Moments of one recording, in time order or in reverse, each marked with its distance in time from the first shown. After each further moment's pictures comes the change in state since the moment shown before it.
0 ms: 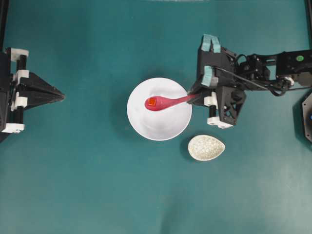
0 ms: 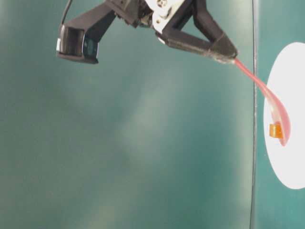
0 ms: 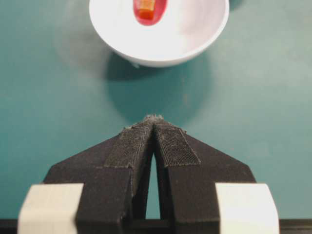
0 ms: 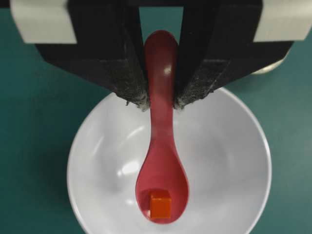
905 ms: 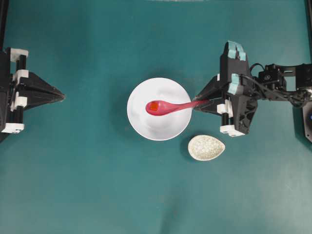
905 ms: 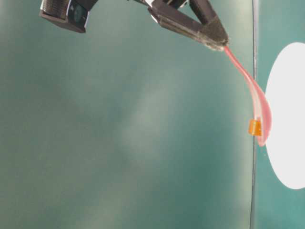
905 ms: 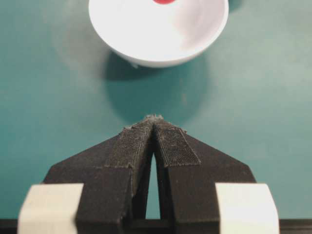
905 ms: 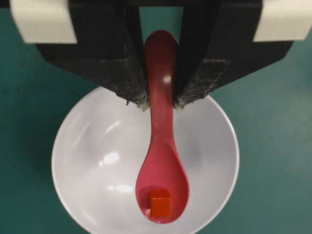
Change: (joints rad) left arm 0.000 -0.003 0.000 0.000 0.000 -0.014; right arm 0.055 -0.103 0.121 0.044 -0.172 0.002
